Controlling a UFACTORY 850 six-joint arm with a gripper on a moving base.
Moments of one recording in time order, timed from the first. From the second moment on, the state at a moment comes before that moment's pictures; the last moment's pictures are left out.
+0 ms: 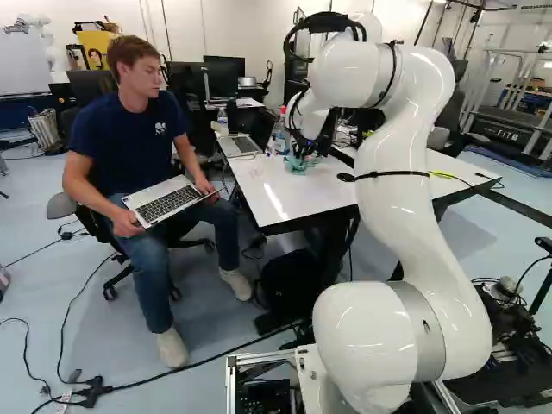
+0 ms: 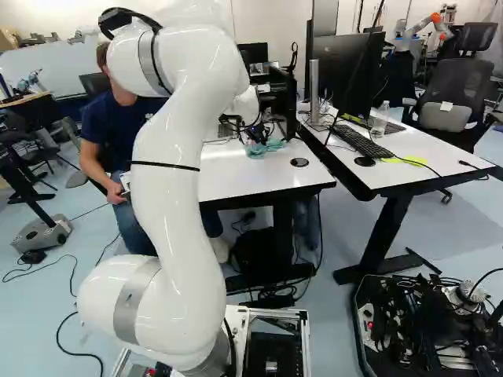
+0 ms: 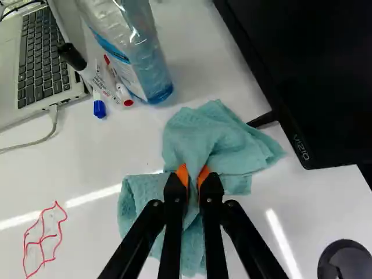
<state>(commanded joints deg) -5.4 -39.8 -87.9 1.0 -11.5 0.0</state>
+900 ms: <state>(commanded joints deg) -0.8 -39.5 -87.4 1.0 -11.5 0.0</state>
